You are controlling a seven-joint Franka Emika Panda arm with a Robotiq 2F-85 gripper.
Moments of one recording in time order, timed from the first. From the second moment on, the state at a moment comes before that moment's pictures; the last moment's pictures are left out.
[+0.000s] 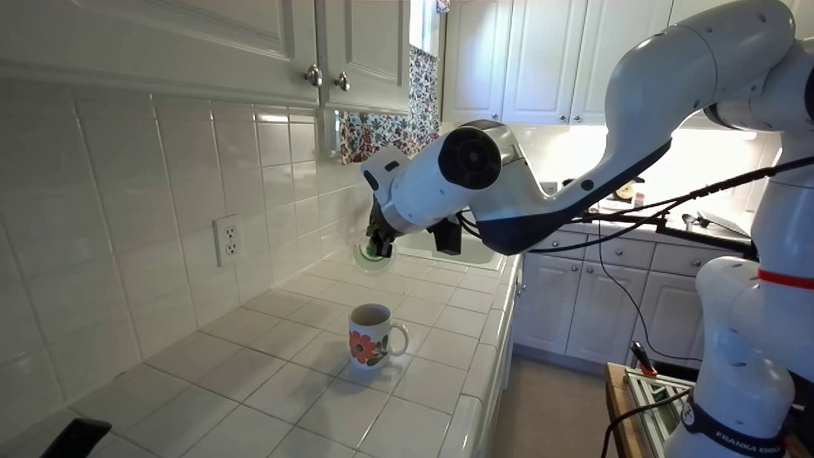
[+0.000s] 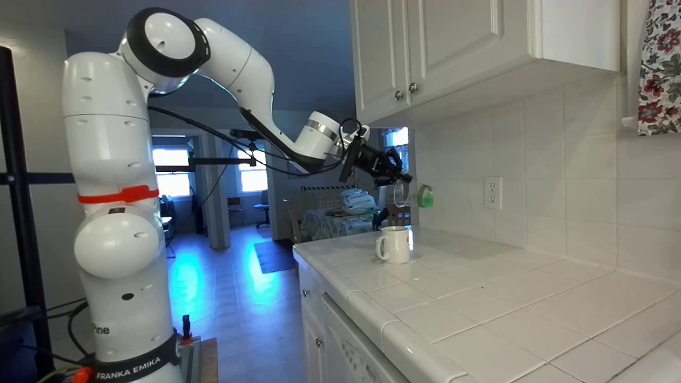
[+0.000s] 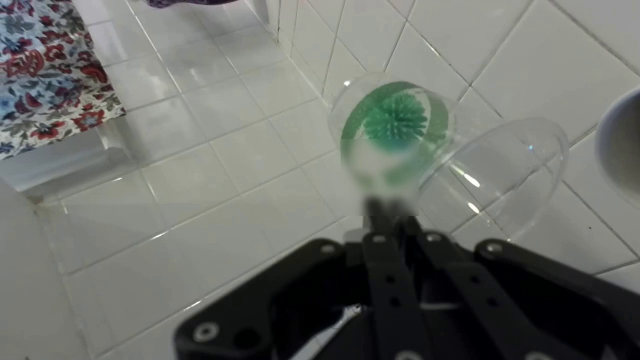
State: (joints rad) arm 0.13 -0.02 0.14 -2.07 -1.29 2.25 0.56
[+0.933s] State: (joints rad) arm 0.14 -0.01 0.15 -2.08 -1.35 2.18 0.56
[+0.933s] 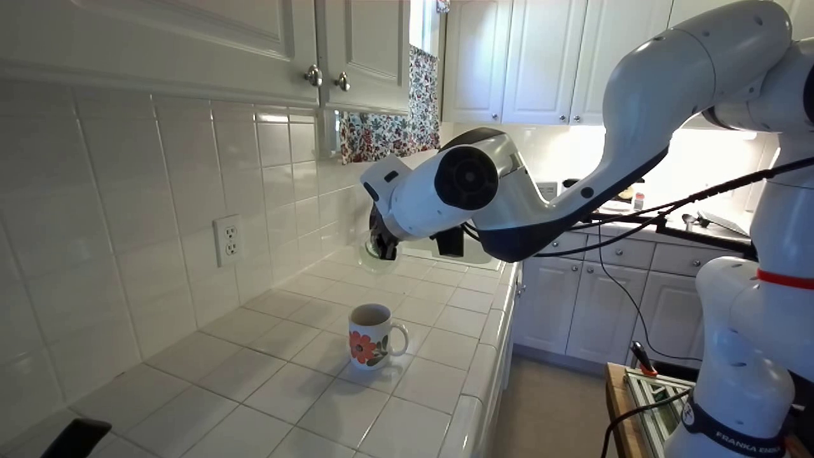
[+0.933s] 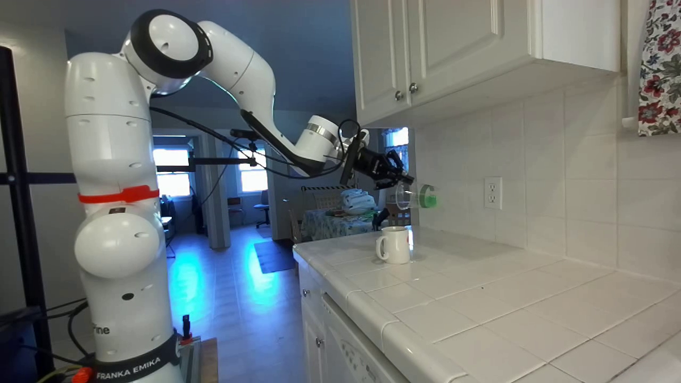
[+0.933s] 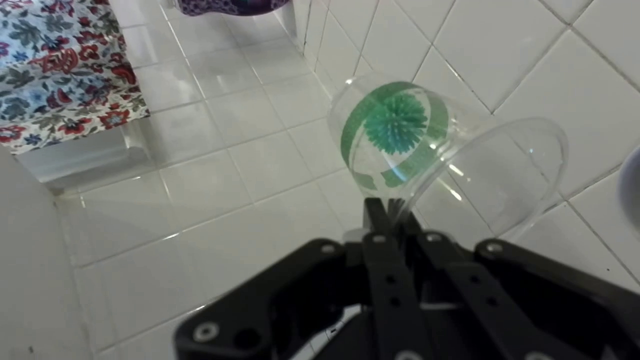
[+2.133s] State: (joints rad) arm 0.16 0.04 0.18 -2.08 -1.43 2.13 0.54
